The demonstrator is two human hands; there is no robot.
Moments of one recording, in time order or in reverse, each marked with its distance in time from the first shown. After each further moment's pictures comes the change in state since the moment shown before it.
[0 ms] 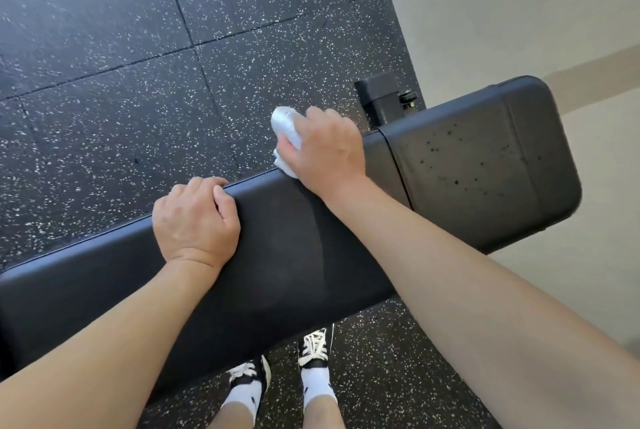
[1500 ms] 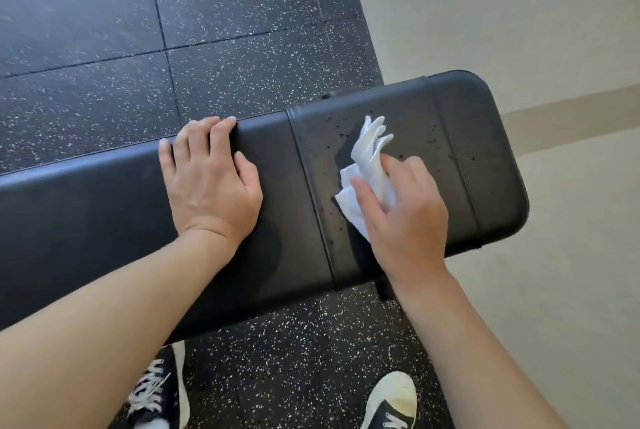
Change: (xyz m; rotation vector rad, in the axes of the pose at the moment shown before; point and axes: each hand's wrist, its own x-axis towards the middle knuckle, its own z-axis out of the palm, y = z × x) left_hand -0.036 0.189 0.040 -0.118 0.237 -0.014; right_hand -0.149 0.207 -0.063 0.347 0.256 0.134
